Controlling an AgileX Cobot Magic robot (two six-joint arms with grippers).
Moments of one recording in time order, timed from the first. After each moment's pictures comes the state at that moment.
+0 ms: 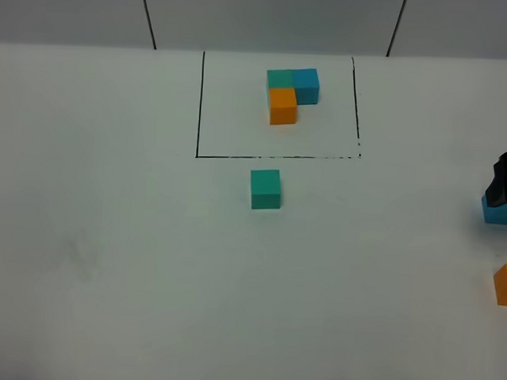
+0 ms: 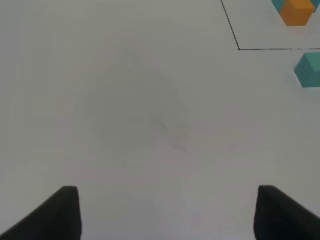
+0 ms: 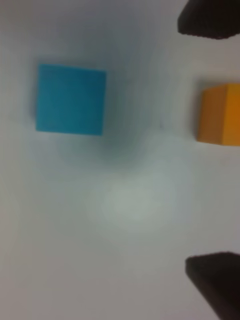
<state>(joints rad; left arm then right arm) 0.00 0.00 -0.51 -0.14 1.06 0.00 -0.17 1.59 -0.99 0.18 0.77 -0.21</state>
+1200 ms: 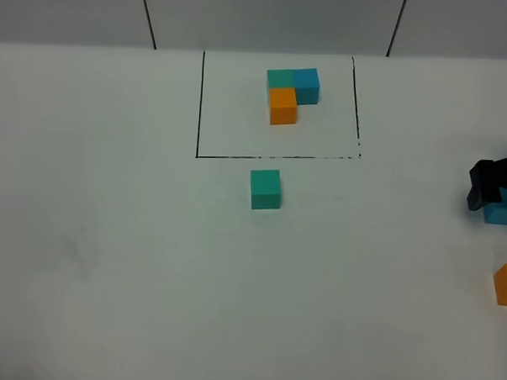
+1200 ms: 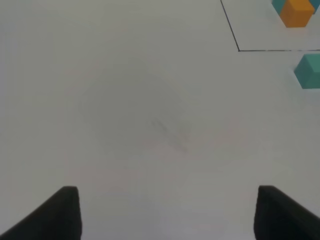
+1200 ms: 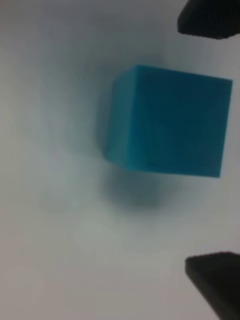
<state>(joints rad) 0.00 -0.01 -0.51 -0.14 1.06 0.00 -0.17 1.91 -1.12 0.14 0.67 -0.23</state>
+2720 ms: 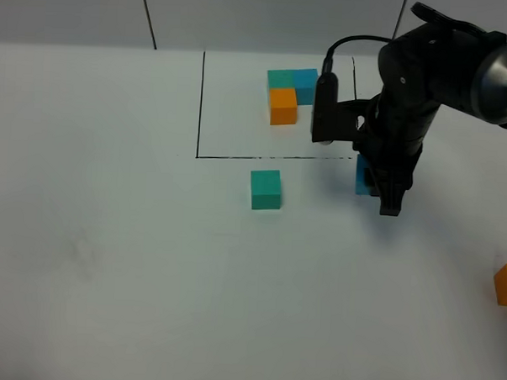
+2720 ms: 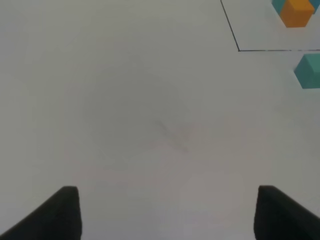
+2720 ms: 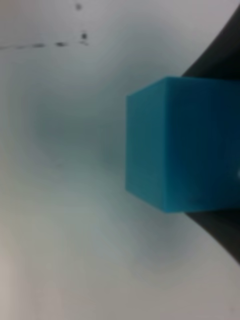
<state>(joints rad) 0.00 -0.01 -0.51 -0.14 1.06 0.00 0.40 2.00 -1.45 -0.17 0.94 -0.94</state>
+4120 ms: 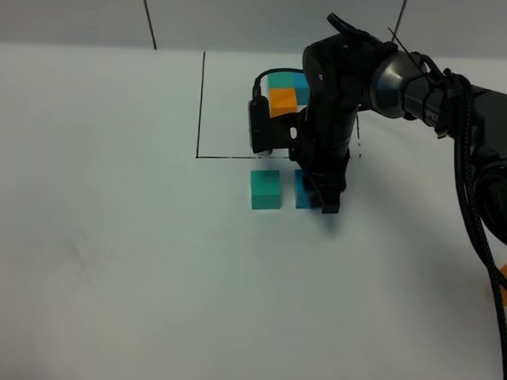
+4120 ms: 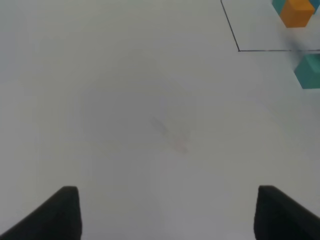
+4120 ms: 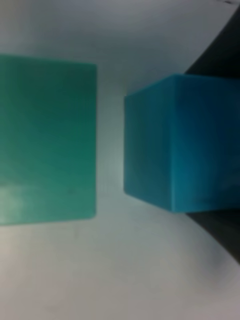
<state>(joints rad) 0.00 -0.01 -0.51 -0.14 1.06 0.00 0.46 2.33 -1.82 -0.01 1.08 -1.10</state>
